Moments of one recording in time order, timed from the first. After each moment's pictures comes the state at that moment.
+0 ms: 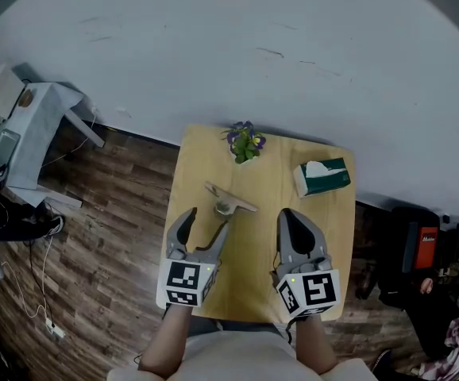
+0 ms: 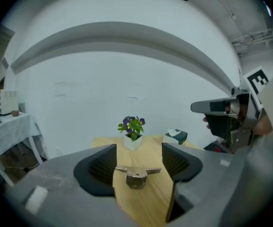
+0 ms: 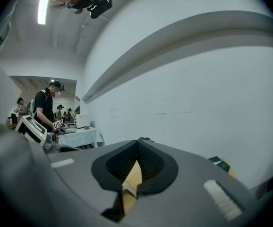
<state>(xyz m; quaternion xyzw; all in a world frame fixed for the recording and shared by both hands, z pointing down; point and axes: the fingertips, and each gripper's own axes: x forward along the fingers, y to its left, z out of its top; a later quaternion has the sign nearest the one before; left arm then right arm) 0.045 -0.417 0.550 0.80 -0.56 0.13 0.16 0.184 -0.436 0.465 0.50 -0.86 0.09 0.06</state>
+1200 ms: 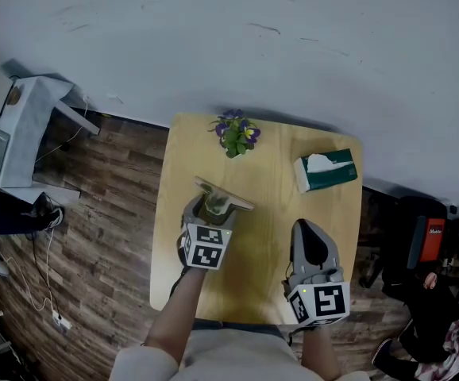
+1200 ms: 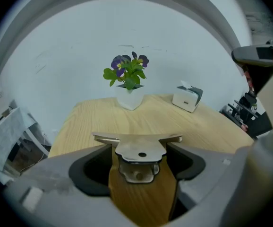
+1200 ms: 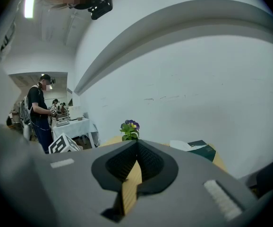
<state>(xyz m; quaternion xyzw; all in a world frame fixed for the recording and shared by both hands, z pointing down) 0.077 -0.468 0.716 0.76 -0.52 0.30 0.25 0.238 -0.446 0.520 0.52 -0.84 0.14 0.10</state>
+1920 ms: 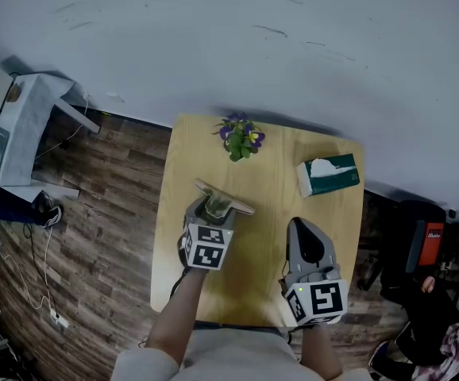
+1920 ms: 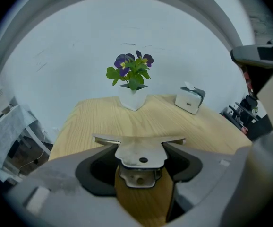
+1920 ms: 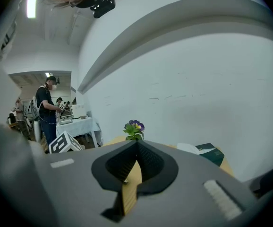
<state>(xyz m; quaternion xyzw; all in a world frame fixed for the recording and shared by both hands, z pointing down) 0.072 -0.474 0.716 0.75 -0.52 0.30 0.27 0.219 -0.458 0.523 0.50 -0.85 0.13 0.11</state>
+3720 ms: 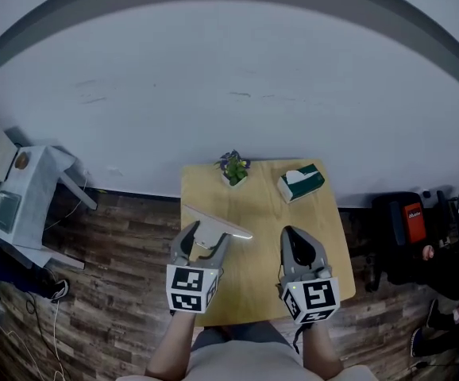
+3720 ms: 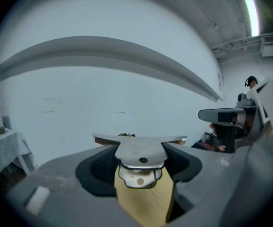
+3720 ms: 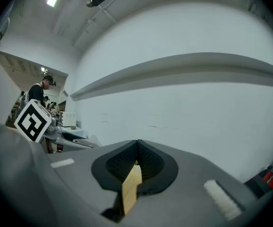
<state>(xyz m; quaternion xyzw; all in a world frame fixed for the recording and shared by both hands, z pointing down) 0.017 -0.377 0.468 0.86 -0.48 0.11 0.11 0.168 -0.341 0.404 0.59 -0.80 0.02 0.06</state>
